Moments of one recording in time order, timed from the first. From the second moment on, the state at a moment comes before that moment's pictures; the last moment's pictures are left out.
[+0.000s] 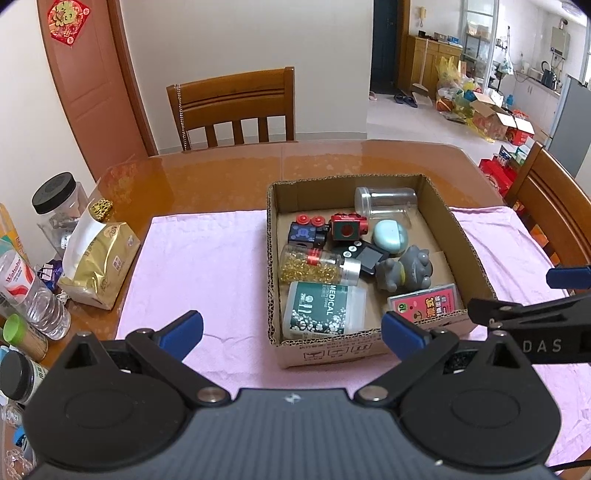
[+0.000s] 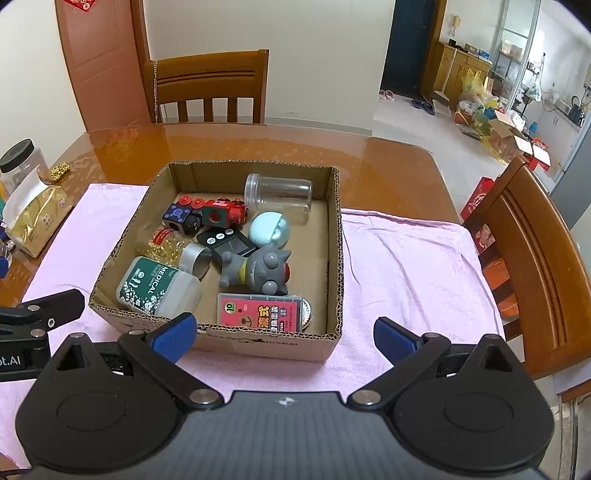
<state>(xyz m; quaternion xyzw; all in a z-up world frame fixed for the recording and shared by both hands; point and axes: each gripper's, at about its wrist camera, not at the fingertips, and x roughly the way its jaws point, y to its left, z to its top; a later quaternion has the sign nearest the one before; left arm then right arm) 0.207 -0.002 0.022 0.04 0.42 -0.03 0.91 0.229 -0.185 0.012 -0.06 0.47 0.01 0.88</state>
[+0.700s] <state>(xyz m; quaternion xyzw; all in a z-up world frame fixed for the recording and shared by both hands) 0.209 0.001 0.023 0.04 0.42 -0.03 0.90 0.233 -0.180 0.012 -0.06 0.47 0.01 0.88</state>
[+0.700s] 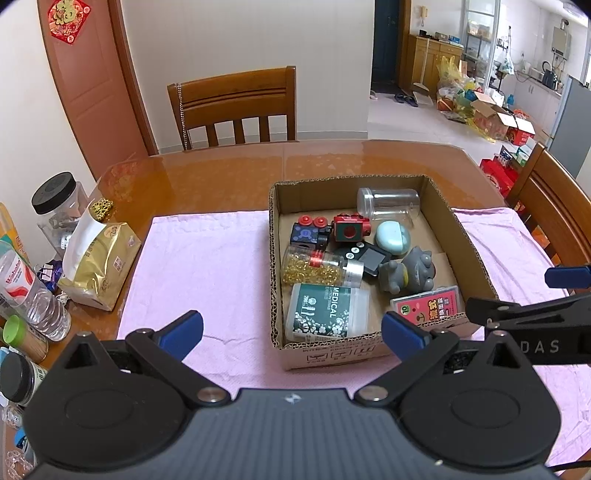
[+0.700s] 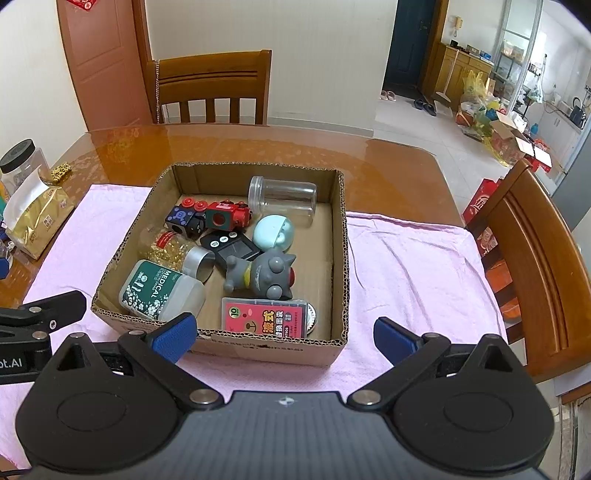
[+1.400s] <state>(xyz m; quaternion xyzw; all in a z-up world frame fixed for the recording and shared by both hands) 0.213 -0.001 0.021 0.04 0.43 -0.04 0.90 0.236 -0.180 0.011 -0.06 0.48 0.01 0.88</state>
